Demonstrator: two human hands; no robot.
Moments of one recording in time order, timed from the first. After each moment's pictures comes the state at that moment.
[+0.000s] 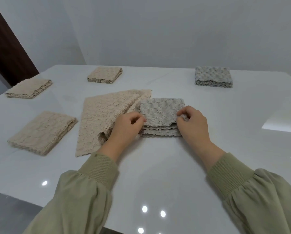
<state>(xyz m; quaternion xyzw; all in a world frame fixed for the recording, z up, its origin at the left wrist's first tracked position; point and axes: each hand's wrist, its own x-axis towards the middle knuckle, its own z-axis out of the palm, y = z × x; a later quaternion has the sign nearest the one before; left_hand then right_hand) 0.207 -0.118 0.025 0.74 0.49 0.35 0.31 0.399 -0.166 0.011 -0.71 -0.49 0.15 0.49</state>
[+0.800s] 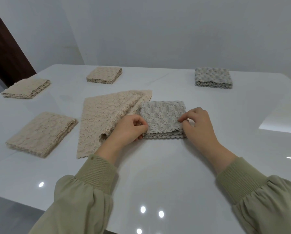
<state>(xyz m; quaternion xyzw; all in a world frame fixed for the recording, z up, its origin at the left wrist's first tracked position) 0.204 -0.112 0.031 0.70 0.51 0.27 0.41 0.406 -0.176 0.015 -0.69 -0.56 0.11 0.44</state>
